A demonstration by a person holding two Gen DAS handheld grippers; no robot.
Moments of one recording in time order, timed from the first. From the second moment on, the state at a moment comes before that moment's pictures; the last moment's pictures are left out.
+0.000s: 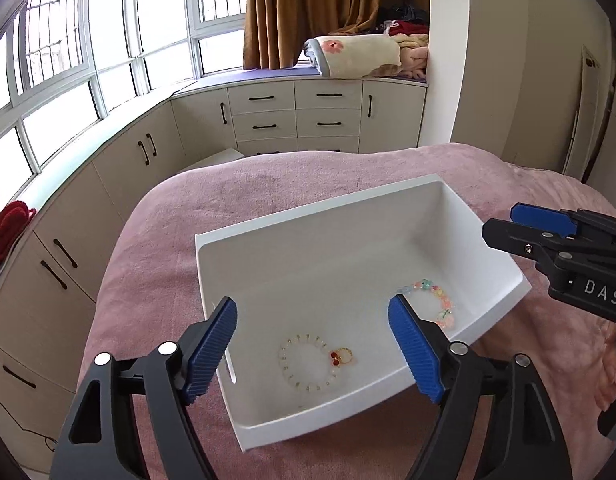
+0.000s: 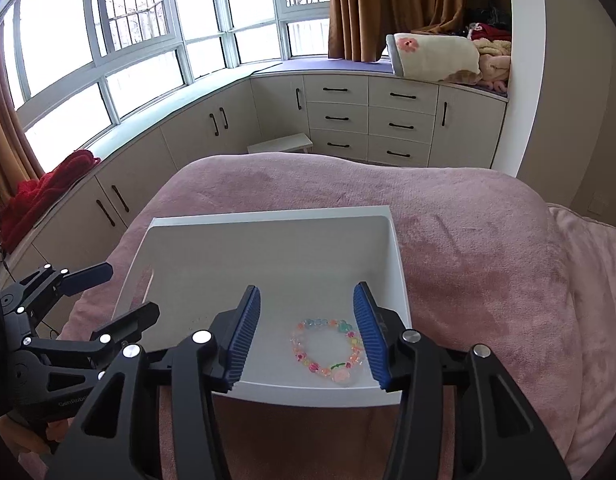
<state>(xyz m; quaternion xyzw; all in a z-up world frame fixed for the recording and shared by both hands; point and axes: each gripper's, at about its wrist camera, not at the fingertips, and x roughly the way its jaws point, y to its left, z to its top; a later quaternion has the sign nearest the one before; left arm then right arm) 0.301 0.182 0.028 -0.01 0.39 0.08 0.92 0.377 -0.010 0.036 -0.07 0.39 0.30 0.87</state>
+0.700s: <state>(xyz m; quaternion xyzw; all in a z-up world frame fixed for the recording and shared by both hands) 0.181 0.112 0.036 -0.05 0.41 -0.03 0.91 0.260 -0.109 0.065 -0.08 0.39 0.27 0.88</state>
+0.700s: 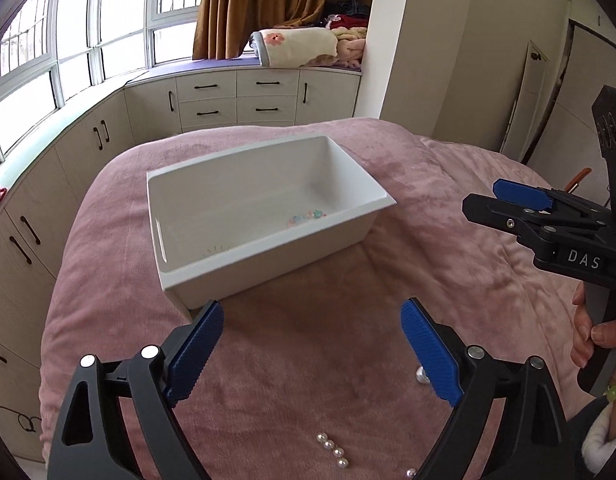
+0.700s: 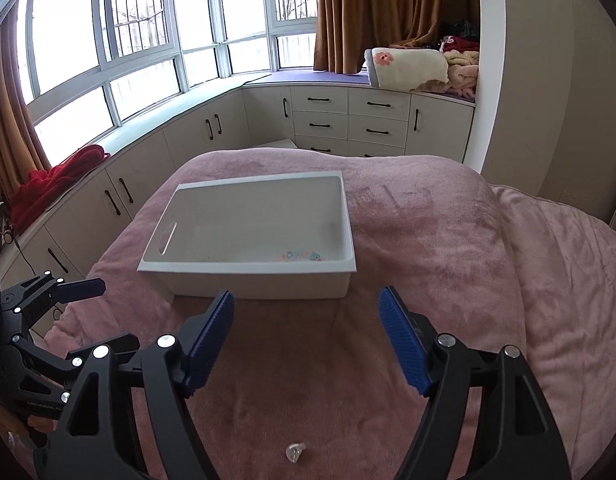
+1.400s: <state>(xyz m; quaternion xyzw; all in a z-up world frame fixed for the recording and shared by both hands) 0.141 0.070 -0.048 -0.06 0.55 -0.02 0.83 0.207 -0.134 -0.016 -0.13 0.47 0.26 0.83</state>
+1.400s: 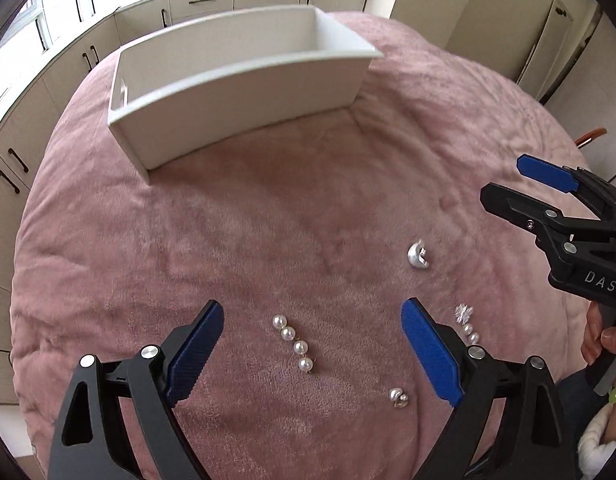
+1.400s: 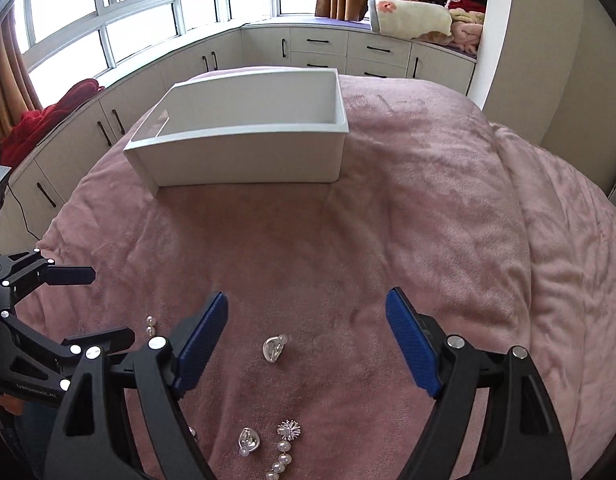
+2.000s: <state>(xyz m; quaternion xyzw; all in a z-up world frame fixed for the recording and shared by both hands) 0.151 0.041 -0.127 -0.02 0.64 -0.01 0.77 0.200 -0.118 -0.100 -0.16 0.54 0.27 0.78</state>
